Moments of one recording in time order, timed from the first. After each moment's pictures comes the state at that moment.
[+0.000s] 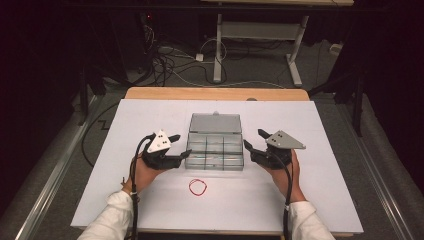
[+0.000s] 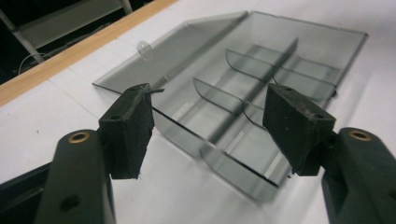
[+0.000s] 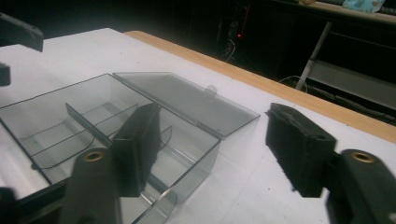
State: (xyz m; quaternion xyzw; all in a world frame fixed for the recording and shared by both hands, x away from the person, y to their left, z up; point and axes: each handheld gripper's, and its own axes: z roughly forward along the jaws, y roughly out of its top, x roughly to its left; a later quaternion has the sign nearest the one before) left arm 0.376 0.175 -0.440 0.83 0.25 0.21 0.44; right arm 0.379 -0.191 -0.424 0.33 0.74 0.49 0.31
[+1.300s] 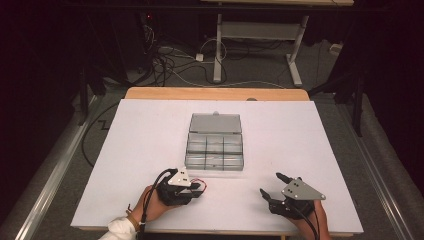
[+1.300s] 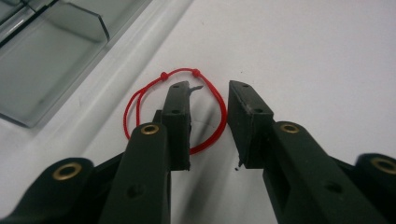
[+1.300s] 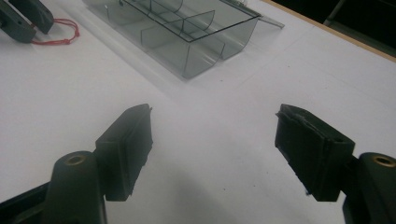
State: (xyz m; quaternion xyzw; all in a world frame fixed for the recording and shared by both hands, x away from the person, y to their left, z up) left arm 0.320 0.130 -0.481 0.91 0.19 0.06 0.36; right arm 0.274 -0.233 -0.463 0.31 0.81 0.41 0.29
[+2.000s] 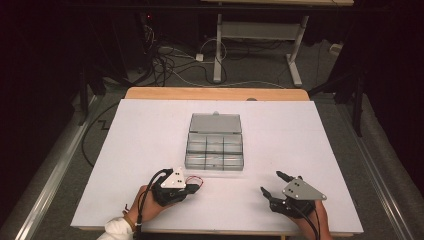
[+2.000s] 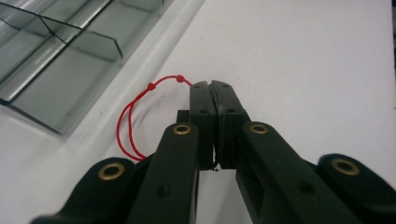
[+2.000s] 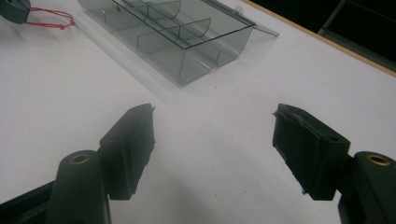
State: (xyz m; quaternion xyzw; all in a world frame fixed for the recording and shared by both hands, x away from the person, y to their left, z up) left arm 0.313 0.144 -0.469 0.90 0.17 0.08 0.39; right arm 0.275 -0.235 -0.461 0.30 0.80 0.41 0.31
